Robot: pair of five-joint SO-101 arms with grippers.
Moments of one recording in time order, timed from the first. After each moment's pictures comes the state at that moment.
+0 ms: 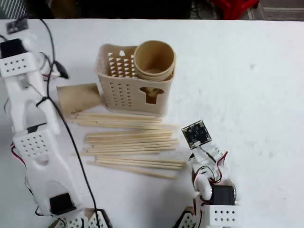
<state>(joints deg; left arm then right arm) -25.4 45.6 -60.2 101.9 6.4 -2.1 -102.4 96.5 65.1 28.5</state>
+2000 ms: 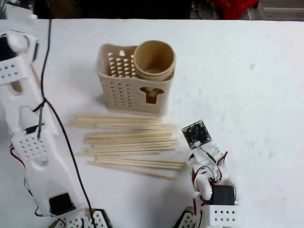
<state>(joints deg) -25.9 45.0 -87.6 100.9 -28.4 -2.1 -102.4 96.5 65.2 28.5</state>
